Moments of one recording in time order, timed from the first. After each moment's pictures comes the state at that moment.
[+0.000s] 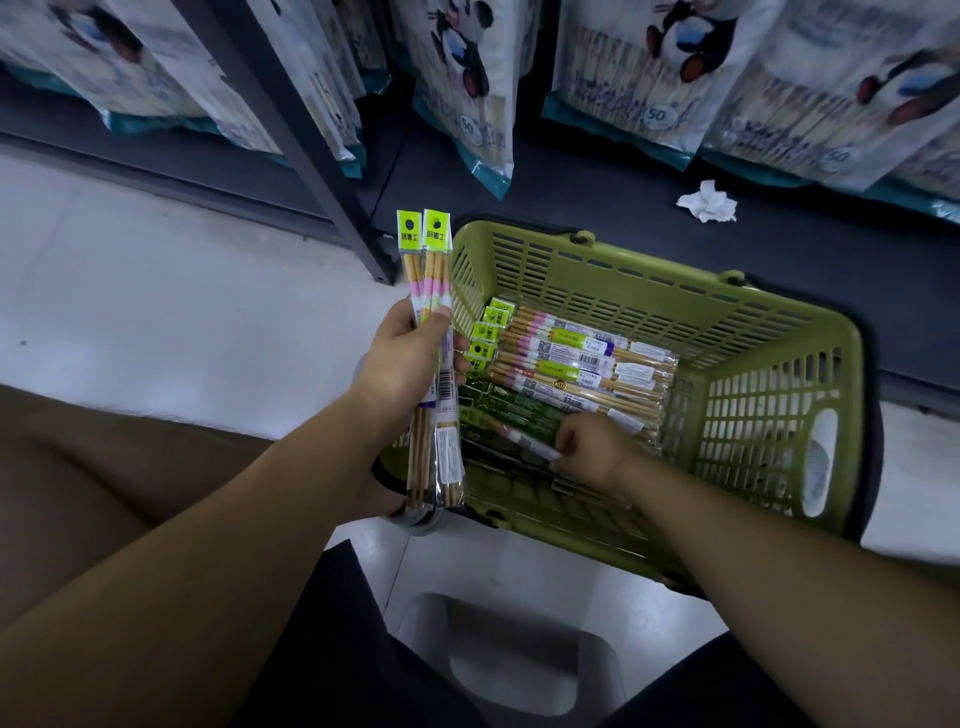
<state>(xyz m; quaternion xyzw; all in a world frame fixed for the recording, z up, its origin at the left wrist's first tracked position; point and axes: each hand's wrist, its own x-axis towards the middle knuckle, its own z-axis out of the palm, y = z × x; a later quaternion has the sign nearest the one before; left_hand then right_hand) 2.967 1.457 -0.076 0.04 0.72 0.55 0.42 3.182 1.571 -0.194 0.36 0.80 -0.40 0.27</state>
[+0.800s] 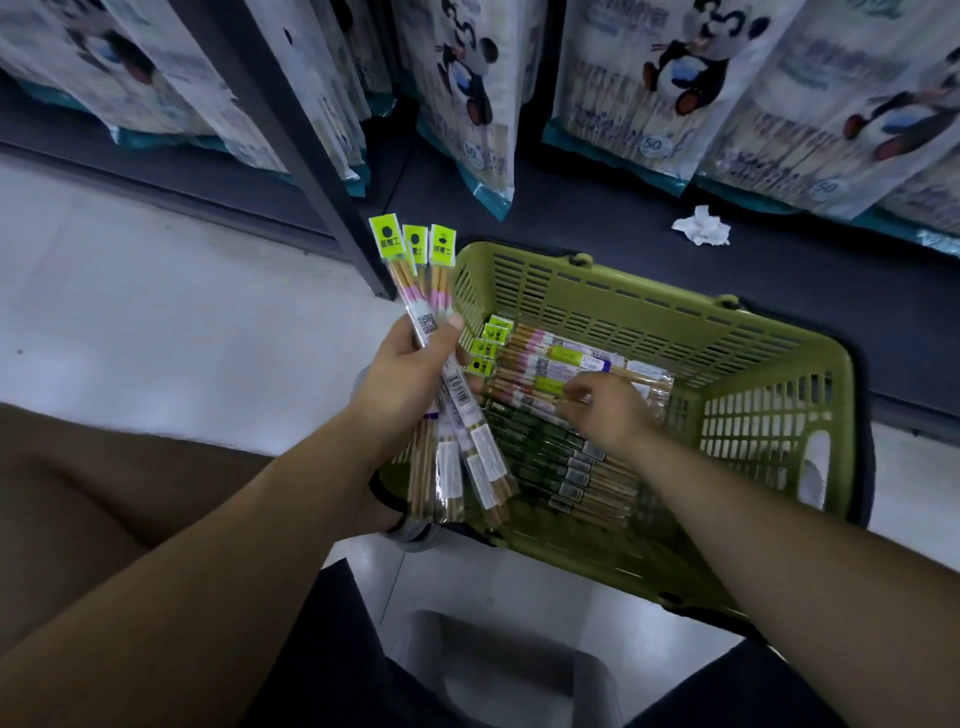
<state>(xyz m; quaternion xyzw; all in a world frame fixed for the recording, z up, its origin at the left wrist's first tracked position) 2.965 1.454 -0.078 0.06 0.68 0.57 0.46 3.156 1.613 -0.177 0.43 0.80 -0.39 0.15</state>
